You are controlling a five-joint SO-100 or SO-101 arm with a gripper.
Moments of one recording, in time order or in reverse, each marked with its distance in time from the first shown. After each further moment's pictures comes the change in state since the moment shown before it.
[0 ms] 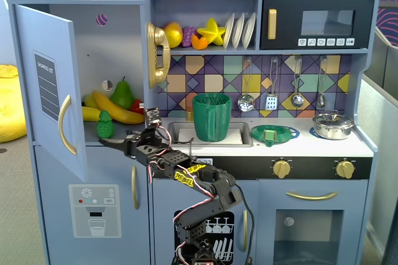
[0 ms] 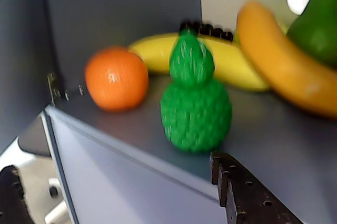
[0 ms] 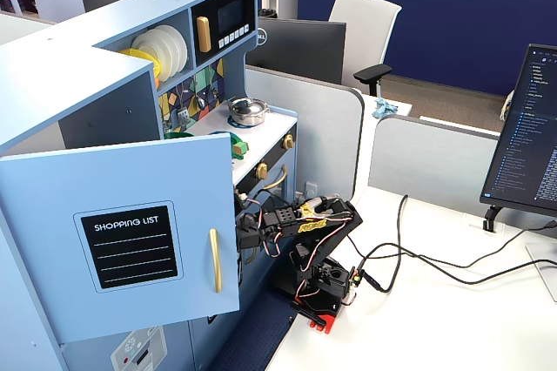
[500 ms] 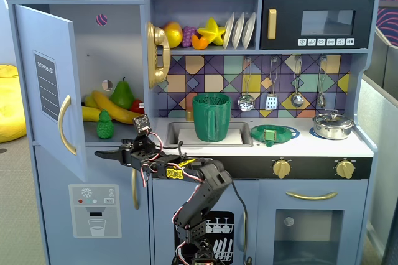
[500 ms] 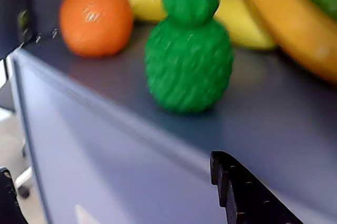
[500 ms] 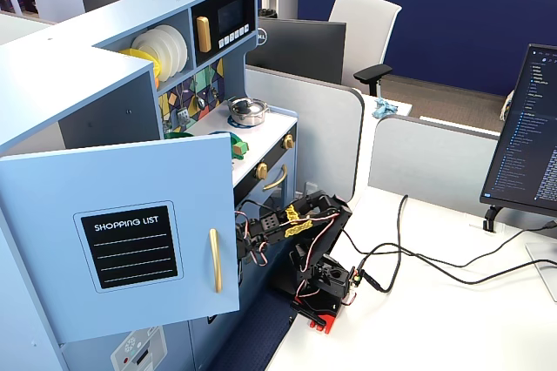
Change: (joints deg) arm 1.0 -16.3 -2.8 -10.7 -5.4
